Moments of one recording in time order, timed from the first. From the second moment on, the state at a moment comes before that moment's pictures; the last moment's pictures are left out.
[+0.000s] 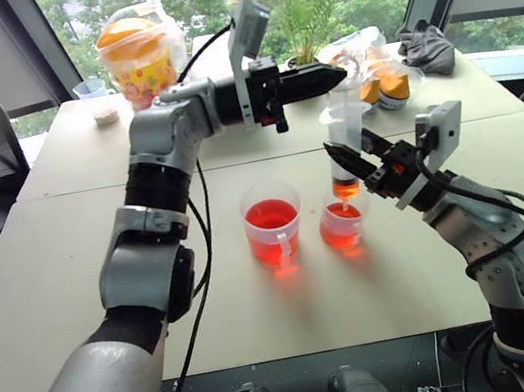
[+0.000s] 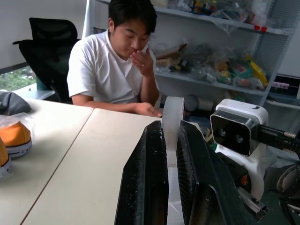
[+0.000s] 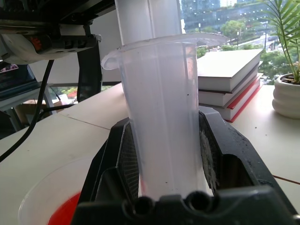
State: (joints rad) left arm -1.36 0.19 -0.03 0.66 -0.45 0.56 -1.22; right arm -0.34 -0.41 -0.16 -0.45 0.54 0.53 0.44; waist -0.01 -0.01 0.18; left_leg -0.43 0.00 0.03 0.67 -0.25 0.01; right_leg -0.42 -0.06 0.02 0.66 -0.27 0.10
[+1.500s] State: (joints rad) left arm -1.25 0.22 0.00 0.51 -0.44 0.63 -1.17; right arm -0.37 -0.53 -0.21 -0.54 0.68 0.68 0.38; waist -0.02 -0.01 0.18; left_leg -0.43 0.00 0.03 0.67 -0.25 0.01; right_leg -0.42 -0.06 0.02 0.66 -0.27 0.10
